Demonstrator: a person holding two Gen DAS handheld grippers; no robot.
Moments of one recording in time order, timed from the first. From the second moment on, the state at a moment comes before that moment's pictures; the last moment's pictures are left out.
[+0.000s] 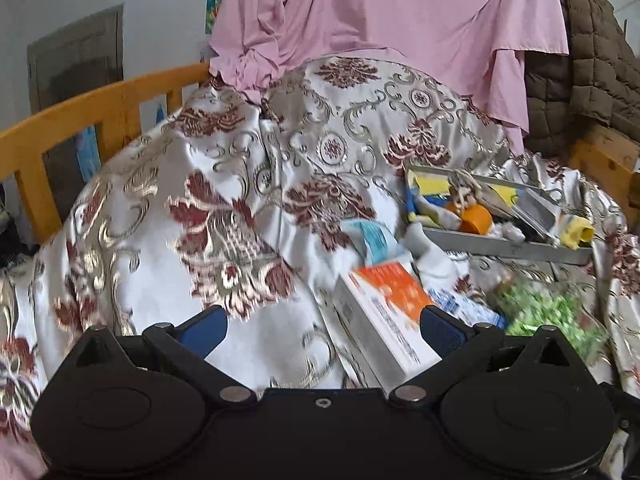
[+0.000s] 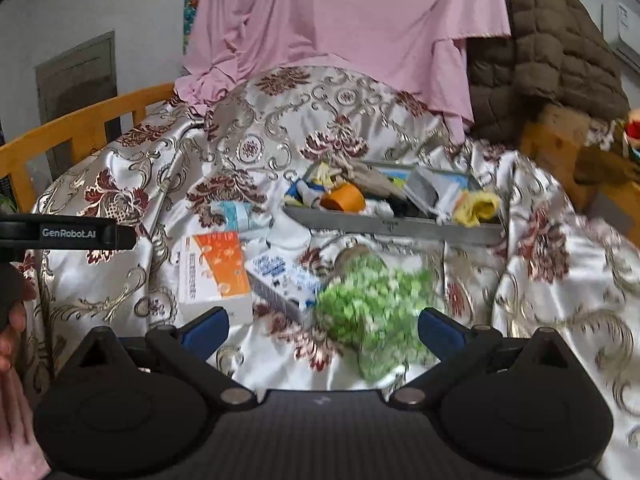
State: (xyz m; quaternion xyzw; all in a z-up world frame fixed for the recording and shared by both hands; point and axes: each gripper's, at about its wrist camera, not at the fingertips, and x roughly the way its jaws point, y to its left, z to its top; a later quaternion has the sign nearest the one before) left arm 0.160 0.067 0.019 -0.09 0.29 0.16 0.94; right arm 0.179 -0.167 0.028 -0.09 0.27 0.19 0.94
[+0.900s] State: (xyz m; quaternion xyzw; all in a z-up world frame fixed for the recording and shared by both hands) left arm 0.290 0.109 -0.018 -0.14 0.32 0.11 0.93; right arm 0.265 -0.111 -0.005 -0.14 0.25 0.21 0.94
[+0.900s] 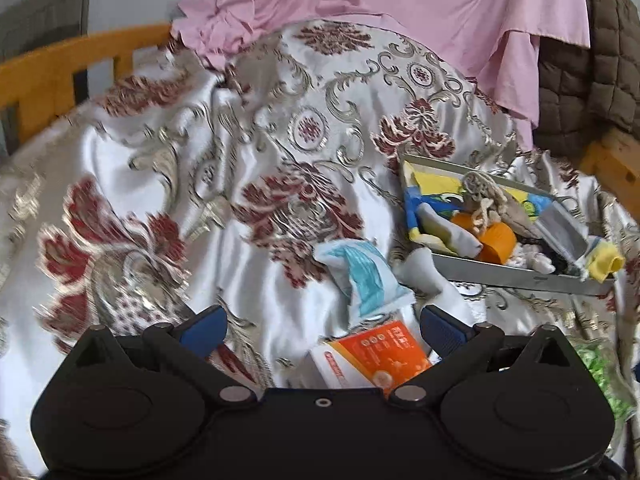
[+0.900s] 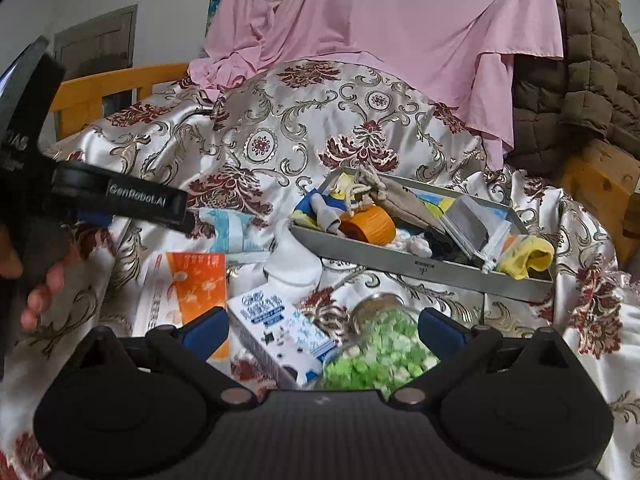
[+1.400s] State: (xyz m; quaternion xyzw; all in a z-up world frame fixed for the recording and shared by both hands) left arm 0.332 0.139 -0.053 -0.23 0.28 0.03 0.93; right arm 0.318 -0.098 -0.021 -0.14 0.26 0.18 0.94
